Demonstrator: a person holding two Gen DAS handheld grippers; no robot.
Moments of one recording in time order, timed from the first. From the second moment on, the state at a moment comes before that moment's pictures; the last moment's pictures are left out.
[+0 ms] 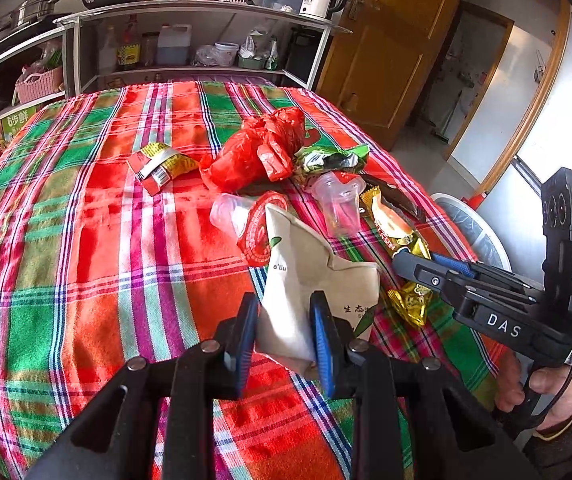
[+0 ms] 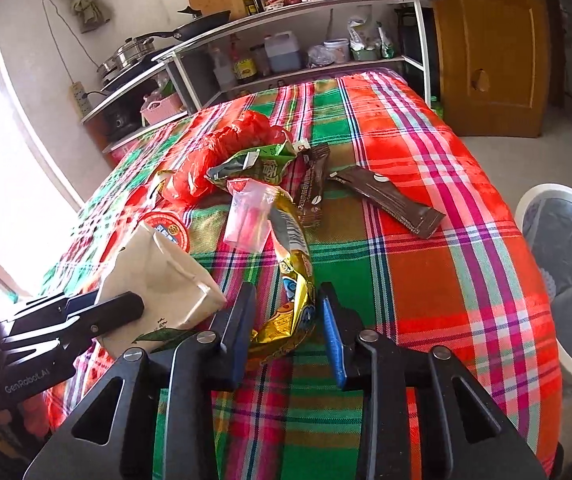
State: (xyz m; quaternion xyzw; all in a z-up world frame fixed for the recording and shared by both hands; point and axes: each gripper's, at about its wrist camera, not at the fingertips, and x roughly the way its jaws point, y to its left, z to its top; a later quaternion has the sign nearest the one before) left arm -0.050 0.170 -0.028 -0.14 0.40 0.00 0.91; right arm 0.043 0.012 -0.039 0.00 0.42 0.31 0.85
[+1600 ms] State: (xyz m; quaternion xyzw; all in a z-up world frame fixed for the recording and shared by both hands) left arm -0.030 0.116 -0.025 -0.08 0.42 -0.03 0.90; right arm 0.031 -0.046 -0.018 0.04 0.38 0.26 0.89
